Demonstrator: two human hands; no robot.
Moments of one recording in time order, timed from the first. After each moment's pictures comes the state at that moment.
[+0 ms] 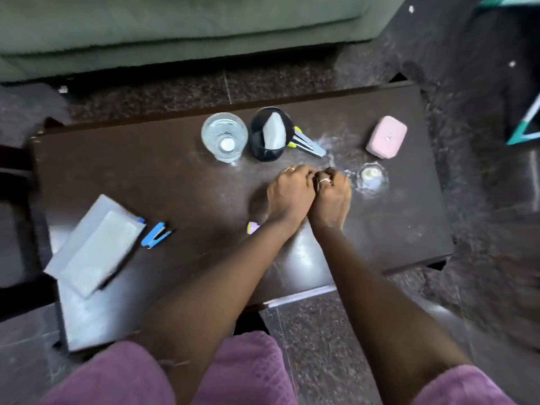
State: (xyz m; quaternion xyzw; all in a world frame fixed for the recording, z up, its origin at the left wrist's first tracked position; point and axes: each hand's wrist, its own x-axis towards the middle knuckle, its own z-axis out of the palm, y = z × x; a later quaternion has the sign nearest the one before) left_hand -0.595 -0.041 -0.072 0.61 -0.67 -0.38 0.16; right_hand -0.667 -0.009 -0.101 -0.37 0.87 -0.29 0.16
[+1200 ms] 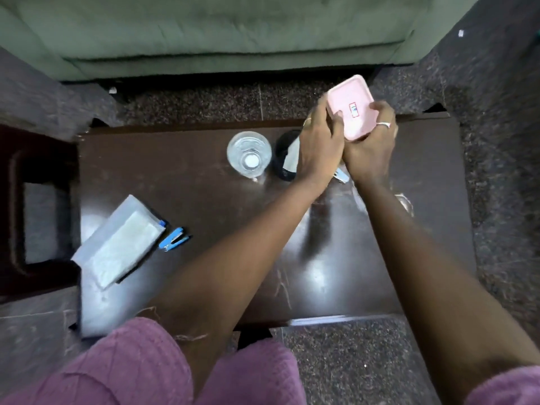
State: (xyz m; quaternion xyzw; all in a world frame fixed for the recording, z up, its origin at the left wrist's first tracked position) left_hand -0.620 -0.144 -0.018 0.63 -0.54 -0.44 0.34; right_hand -0.707 -0.129 -0.053 -0.45 0.77 -0.40 0.21
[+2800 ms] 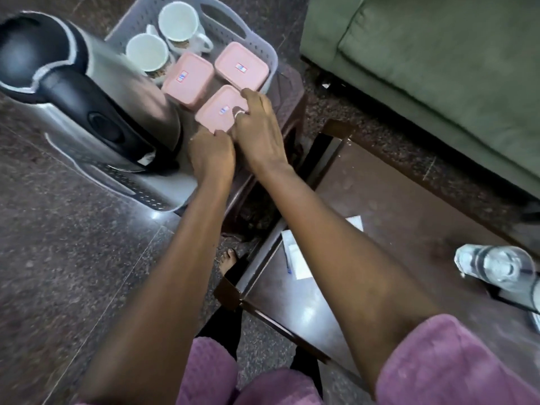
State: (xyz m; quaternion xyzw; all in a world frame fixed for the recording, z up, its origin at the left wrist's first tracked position) left_hand 0.003 -0.071 -0.026 0.91 -0.09 -0.27 0.32; right_hand -0.047 -0.128 -0.057 -0.87 0.41 -0.13 0.26
